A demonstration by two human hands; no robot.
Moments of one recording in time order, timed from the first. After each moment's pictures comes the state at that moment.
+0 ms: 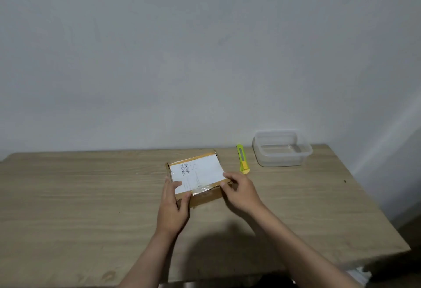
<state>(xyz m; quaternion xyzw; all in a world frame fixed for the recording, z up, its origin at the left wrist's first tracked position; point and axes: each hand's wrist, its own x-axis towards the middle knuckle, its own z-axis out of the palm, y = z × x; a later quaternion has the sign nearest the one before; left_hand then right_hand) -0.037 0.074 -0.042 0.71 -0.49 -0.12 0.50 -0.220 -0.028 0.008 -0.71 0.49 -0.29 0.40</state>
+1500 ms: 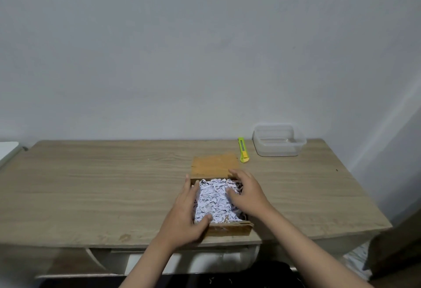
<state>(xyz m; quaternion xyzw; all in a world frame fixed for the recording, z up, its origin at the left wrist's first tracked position) -0.091 0.173 0.016 0.68 -0.64 -0.15 0.31 -0.263 0.054 0.048 -0.79 0.43 -0.25 0.35</state>
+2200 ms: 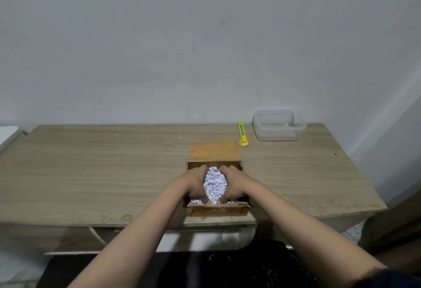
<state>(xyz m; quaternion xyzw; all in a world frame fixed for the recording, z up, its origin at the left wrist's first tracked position) -0.092 0.101 0.042 0.73 -0.62 -0.30 0.00 -0.238 0.047 0.041 -0.85 0.44 0.09 0.28</state>
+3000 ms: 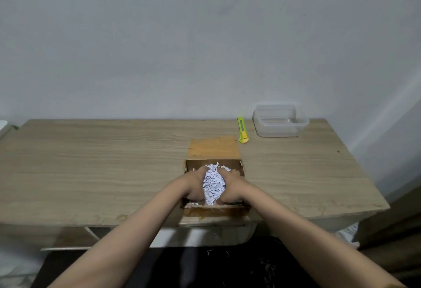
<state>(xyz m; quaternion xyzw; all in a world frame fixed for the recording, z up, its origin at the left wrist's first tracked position) -0.097 0.101 0.041 0.73 -0.59 -0.34 -0.05 -0.237 0.051 0.025 -0.79 0.49 0.08 0.36</state>
